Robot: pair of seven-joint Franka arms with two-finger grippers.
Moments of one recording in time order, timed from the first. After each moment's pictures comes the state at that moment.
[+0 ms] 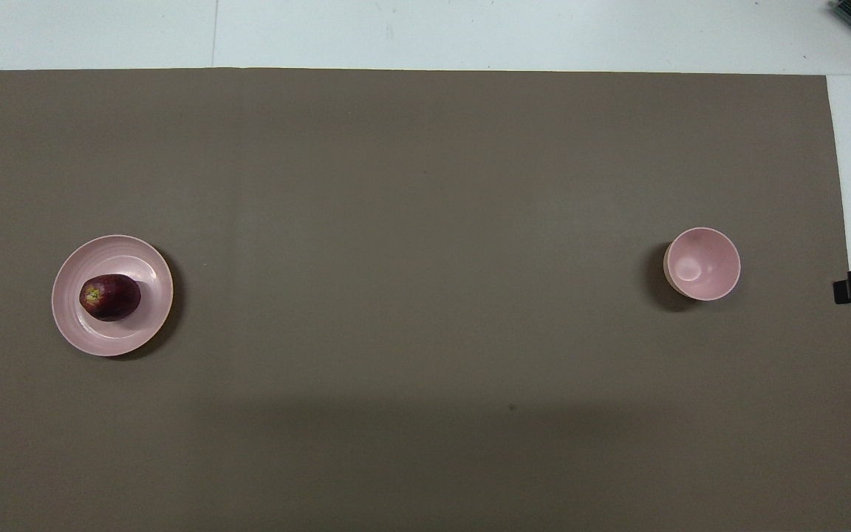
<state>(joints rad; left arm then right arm) -0.03 0.02 0.01 -1.25 -0.01 1.23 0.12 0.01 -0.14 -0.08 -1.60 -0.01 1.46 -0.05</state>
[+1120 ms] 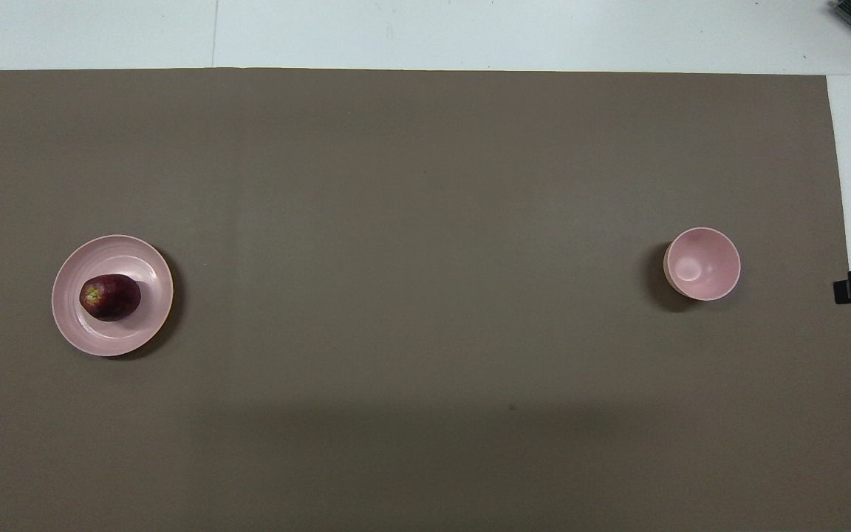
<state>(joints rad) -0.03 0.01 0.01 -1.26 -0.01 1.22 0.12 0.01 -0.14 -0.08 -1.60 -0.01 1.46 -0.05</state>
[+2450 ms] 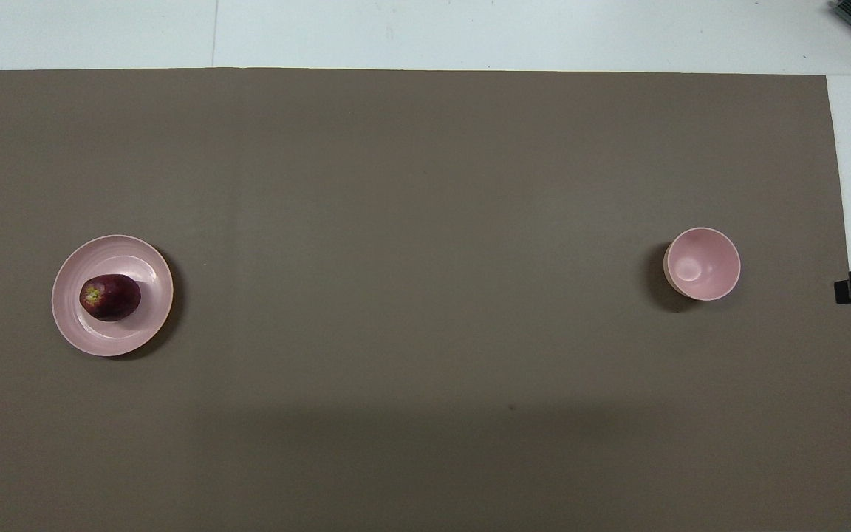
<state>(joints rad) -0.03 -0.04 0.00 -1.35 -0.02 1.28 0.12 0.01 -0.14 -0.08 -1.60 -0.01 1.46 -0.05</state>
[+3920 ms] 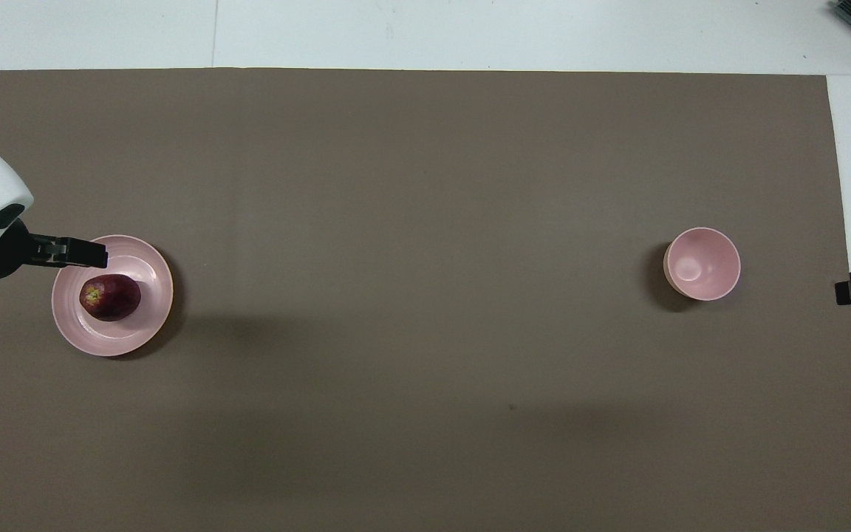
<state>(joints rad) 0.00 -0.04 0.01 -1.98 -0.02 2.01 0.13 0.00 -0.14 -0.08 -1.60 -0.01 1.45 -0.05</state>
